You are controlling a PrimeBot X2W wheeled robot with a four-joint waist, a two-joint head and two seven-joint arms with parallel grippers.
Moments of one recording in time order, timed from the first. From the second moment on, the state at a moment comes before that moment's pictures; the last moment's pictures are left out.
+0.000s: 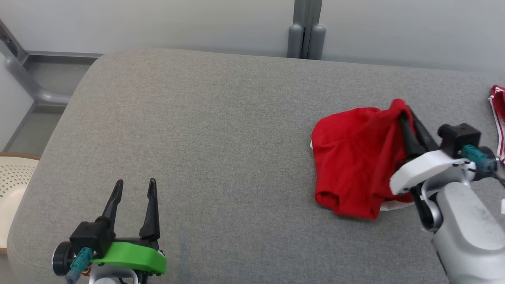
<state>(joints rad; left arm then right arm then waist) -0.06 0.05 -0.04 0.23 -0.21 -0.13 -0.26 -0.45 -0.25 0.16 0.53 0.29 0.13 -0.26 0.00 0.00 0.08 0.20</state>
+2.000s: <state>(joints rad) -0.01 0.05 -0.02 0.24 -0.21 -0.13 -0.26 -0.15 -0.25 0.57 0.30 0.41 0.13 -0.26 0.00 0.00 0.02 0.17</state>
